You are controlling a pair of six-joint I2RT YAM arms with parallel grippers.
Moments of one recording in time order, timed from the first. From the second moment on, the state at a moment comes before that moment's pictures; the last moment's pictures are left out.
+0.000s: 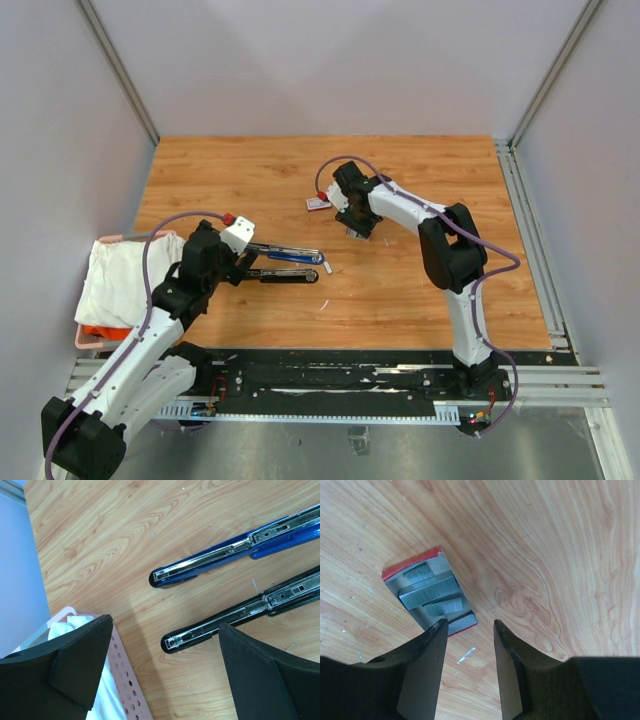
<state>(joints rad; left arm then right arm) -0.37 0.76 0.55 -0.32 -0.28 0.39 0.57 2.15 1.69 -0.76 0.18 -0.47</state>
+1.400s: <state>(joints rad) -0.37 0.76 0.55 -0.32 -0.28 0.39 0.58 2.05 1.65 -0.65 0.28 -0.45</state>
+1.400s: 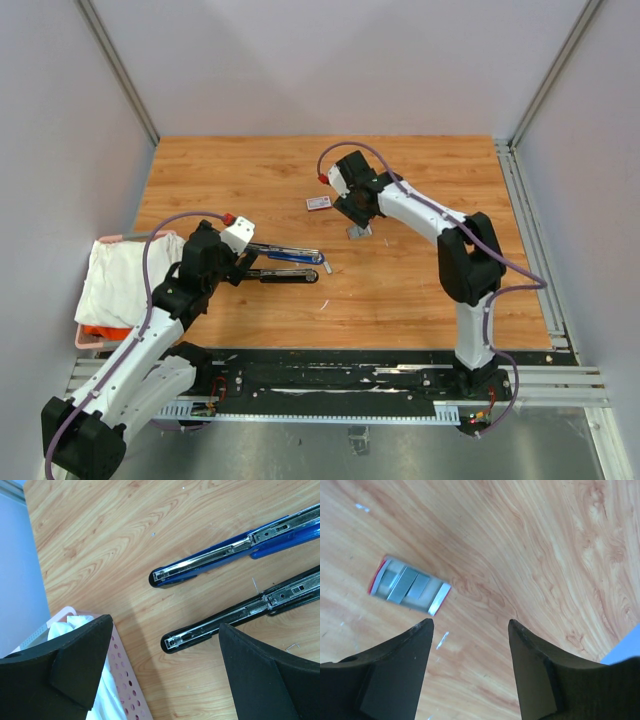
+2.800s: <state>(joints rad) -0.37 0.77 0.54 -0.31 -0.31 0.40 0.83 2.01 1.45 -0.60 -0.04 -0.02</state>
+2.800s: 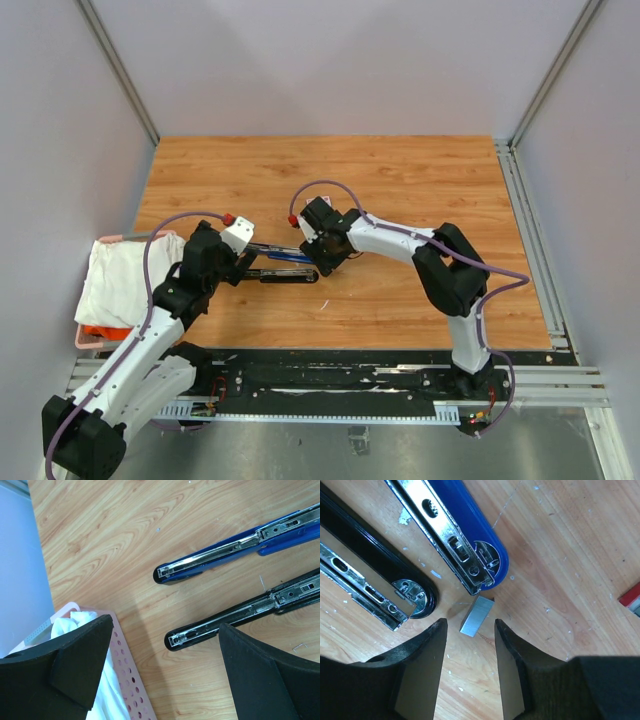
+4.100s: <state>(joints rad) -0.37 0.77 0.54 -0.31 -0.31 0.40 0.82 2.05 1.48 -0.60 -0.01 -0.01</state>
